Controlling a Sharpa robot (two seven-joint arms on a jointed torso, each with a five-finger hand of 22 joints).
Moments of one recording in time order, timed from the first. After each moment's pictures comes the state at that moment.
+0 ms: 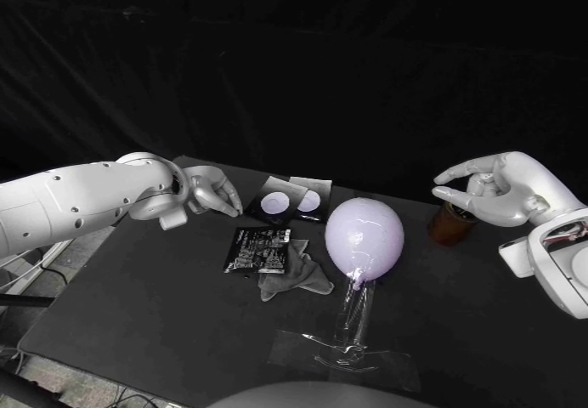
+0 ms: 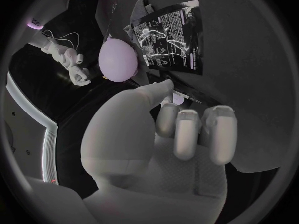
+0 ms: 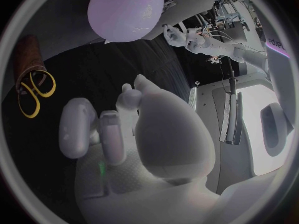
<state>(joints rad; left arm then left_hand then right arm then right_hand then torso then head) 1.30 -1.04 -0.15 1.30 -0.88 0.12 -0.10 1.31 -0.16 0.70 0.01 0.05 0.93 0.11 0.39 0.42 1.28 0.03 1.30 1.11 1.47 -0.03 1.57 1.31 0.03 1.46 0.08 1.52 1.31 1.39 -1.04 -0.21 1.77 -1.04 -0.66 -0.03 1.50 -0.12 0.21 0.27 0.09 1.01 0.12 0.20 0.37 1.37 0.06 1.02 0.77 1.46 -0.02 1.56 1.31 0.06 1.46 0.08 1.26 1.31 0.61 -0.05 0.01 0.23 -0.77</state>
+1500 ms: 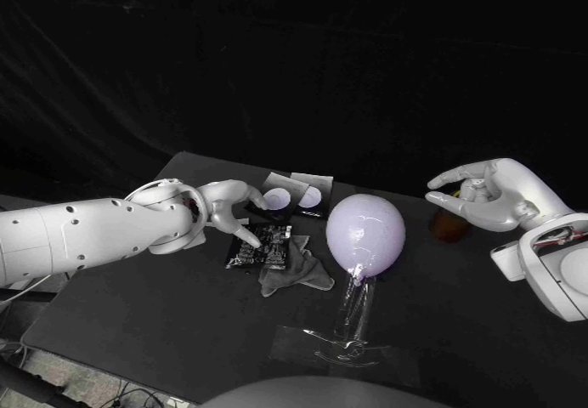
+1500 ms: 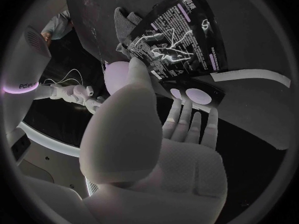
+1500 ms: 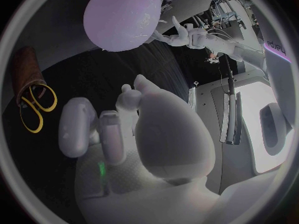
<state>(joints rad) 1.22 -1.08 -0.18 1.52 -1.26 -0.24 0.03 1.51 -0.30 -0.23 0.30 0.05 0.58 0.17 0.26 0.27 0.51 0.14 0.36 0.14 0.18 0.13 0.22 0.20 0.08 0.31 0.29 0.12 0.15 1.35 -1.02 -0.21 1.76 -1.03 -0.66 0.00 1.50 -0.12 0.21 0.27 0.09 1.00 0.13 0.20 0.37 1.37 0.06 1.03 0.77 1.46 -0.02 1.56 1.31 0.06 1.46 0.08 1.25 1.31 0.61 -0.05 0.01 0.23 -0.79</state>
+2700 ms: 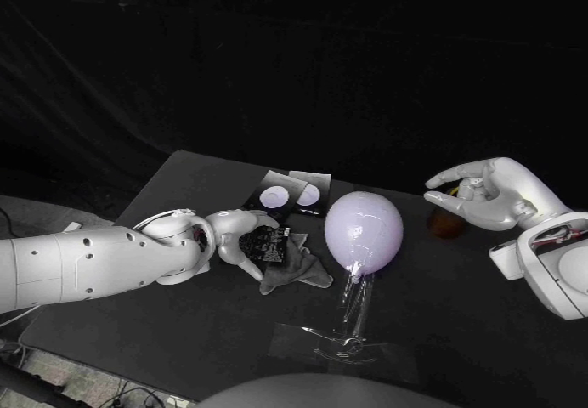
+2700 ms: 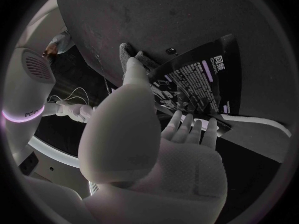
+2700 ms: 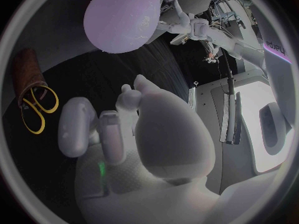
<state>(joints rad) 1.11 -1.05 -0.19 1.55 -1.39 -0.27 0.01 1.49 -0.31 -0.23 0.30 0.05 0.31 0.15 0.19 0.22 0.25 0.18 0.19 0.07 0.11 0.17 0.13 0.13 0.08 0.19 0.29 0.06 0.09 1.34 -1.02 -0.21 1.76 -1.03 -0.65 0.00 1.50 -0.12 0.21 0.27 0.09 1.00 0.13 0.20 0.37 1.37 0.07 1.03 0.77 1.46 -0.02 1.55 1.31 0.06 1.46 0.08 1.24 1.31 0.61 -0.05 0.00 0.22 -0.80</state>
